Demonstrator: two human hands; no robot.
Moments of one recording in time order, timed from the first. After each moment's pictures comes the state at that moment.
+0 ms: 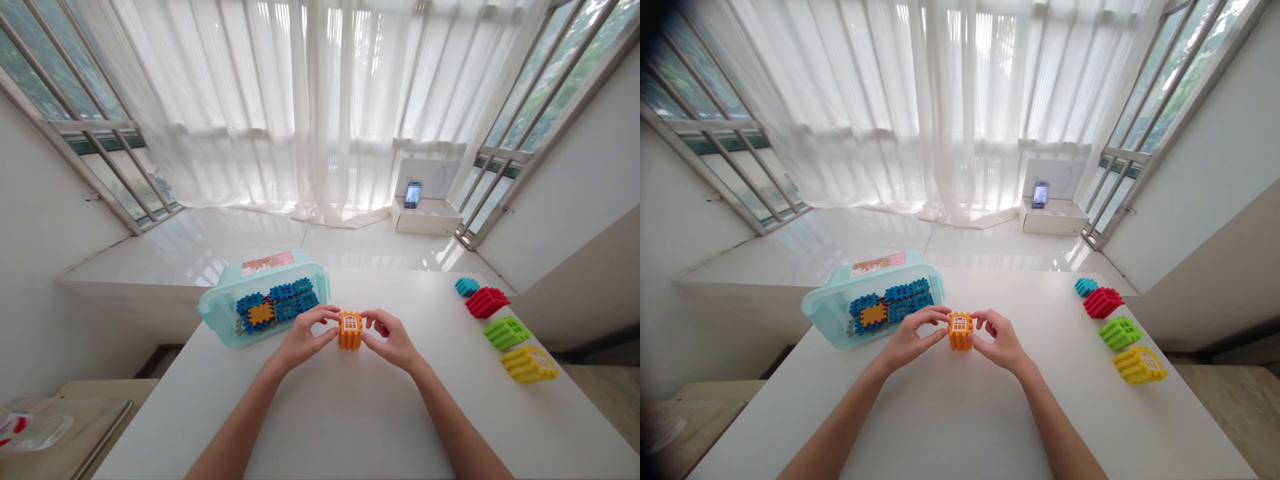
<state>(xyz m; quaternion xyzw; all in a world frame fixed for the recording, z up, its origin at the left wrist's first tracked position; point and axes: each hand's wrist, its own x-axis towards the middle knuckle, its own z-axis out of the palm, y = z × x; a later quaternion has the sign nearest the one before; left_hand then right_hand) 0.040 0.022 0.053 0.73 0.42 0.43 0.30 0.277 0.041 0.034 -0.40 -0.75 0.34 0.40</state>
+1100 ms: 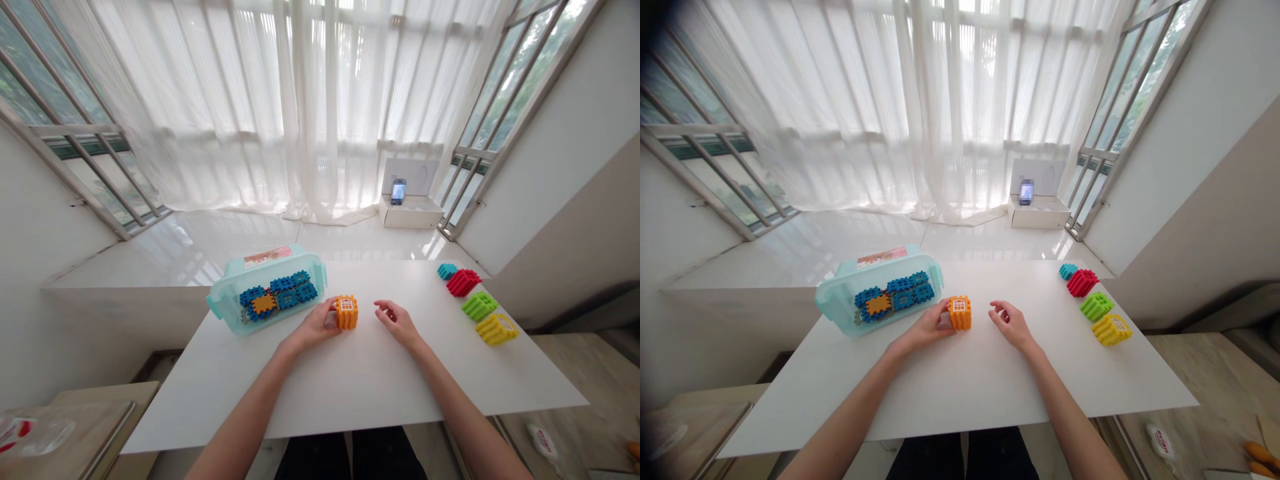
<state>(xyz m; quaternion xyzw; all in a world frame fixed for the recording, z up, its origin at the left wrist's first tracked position) 0.048 0.034 0.010 0.77 0.42 0.31 0.36 0.314 0.033 0.001 -0.51 -0.67 0.33 0.42</state>
